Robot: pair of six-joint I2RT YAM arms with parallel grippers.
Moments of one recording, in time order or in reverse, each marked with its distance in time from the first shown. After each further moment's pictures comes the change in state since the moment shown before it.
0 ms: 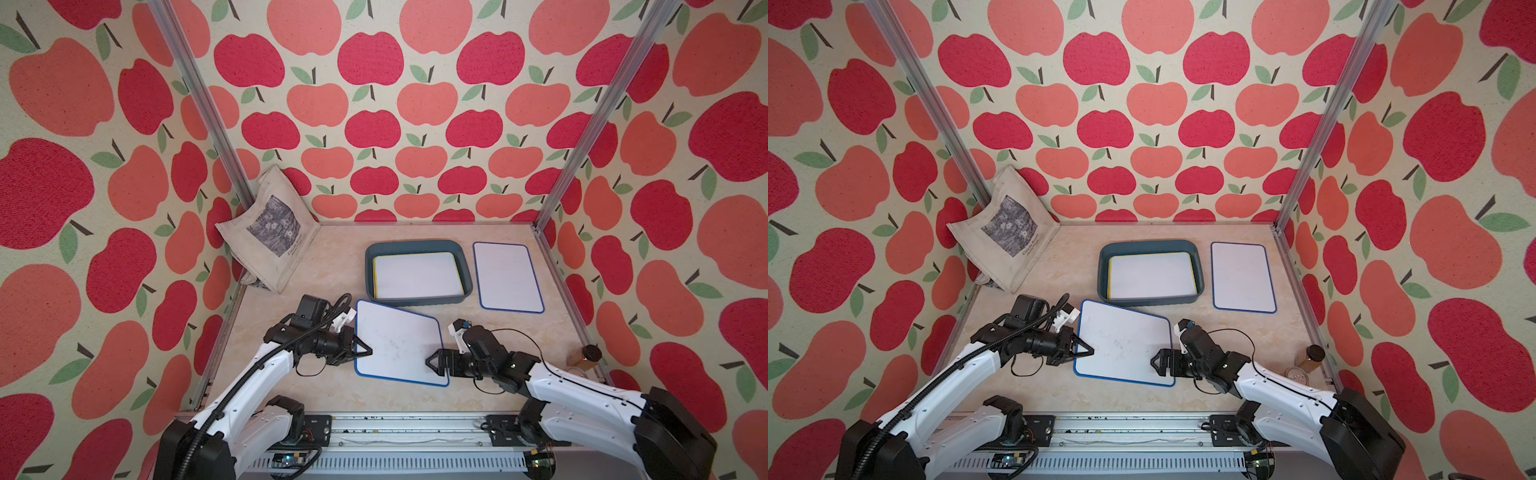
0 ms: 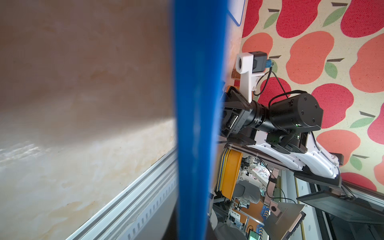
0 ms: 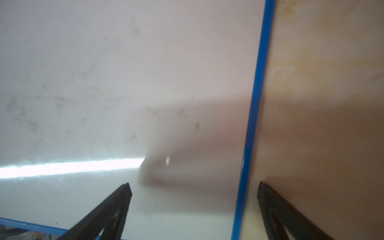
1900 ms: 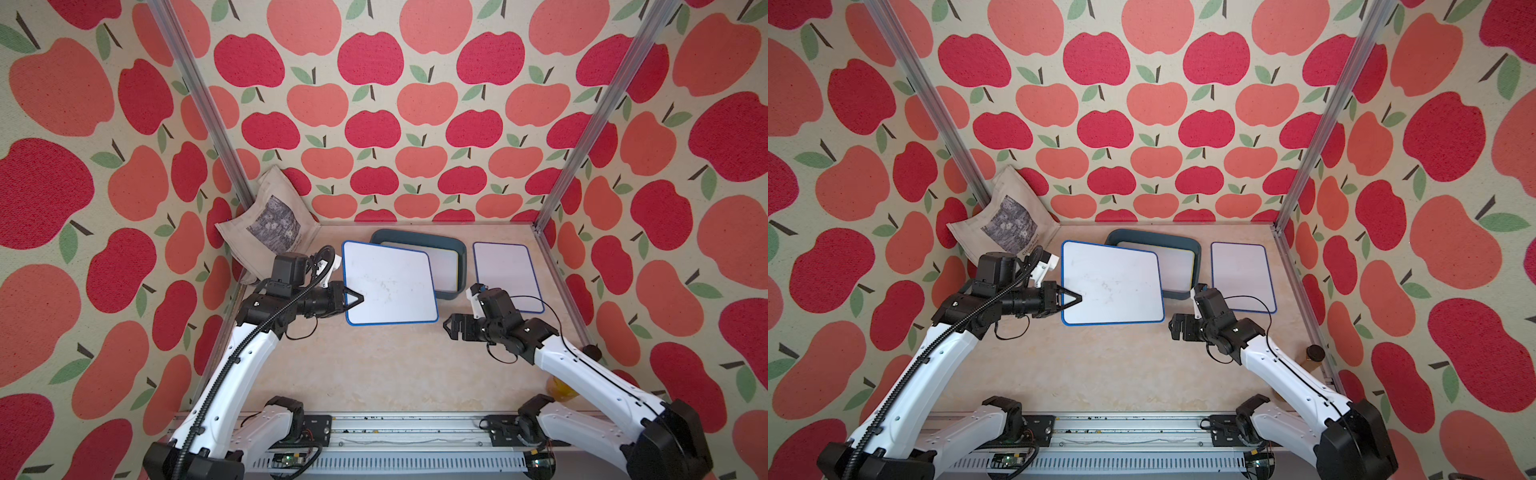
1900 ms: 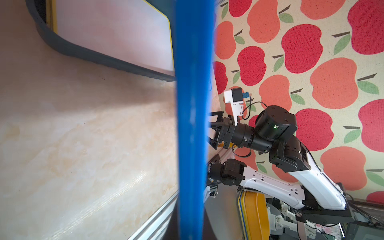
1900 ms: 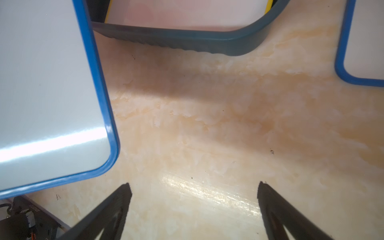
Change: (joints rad) left arm 0.082 0.067 0.490 -0.109 -0.145 0.132; right arm -0.263 0.027 0.343 -0.352 0.134 -0.298
